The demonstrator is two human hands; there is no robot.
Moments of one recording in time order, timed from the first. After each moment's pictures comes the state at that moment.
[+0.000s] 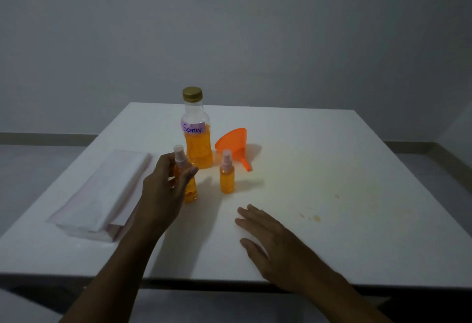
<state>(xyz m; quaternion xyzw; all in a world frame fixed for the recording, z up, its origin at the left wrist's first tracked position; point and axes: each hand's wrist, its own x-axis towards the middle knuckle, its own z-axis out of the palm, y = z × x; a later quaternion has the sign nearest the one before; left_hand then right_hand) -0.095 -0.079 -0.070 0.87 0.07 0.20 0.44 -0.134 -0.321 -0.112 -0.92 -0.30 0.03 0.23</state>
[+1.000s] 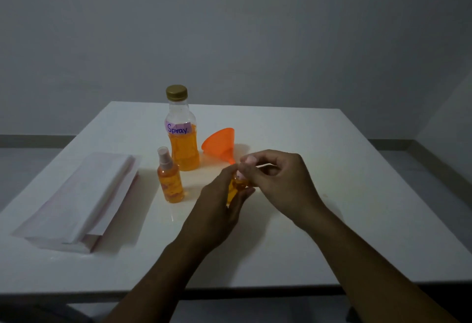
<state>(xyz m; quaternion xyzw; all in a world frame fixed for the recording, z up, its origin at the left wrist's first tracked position) -0.100 -0.172 -0.075 0.87 -0.15 0.13 0.45 -0.081 -0.315 -0.028 -0.84 -0.09 -0.08 0.53</state>
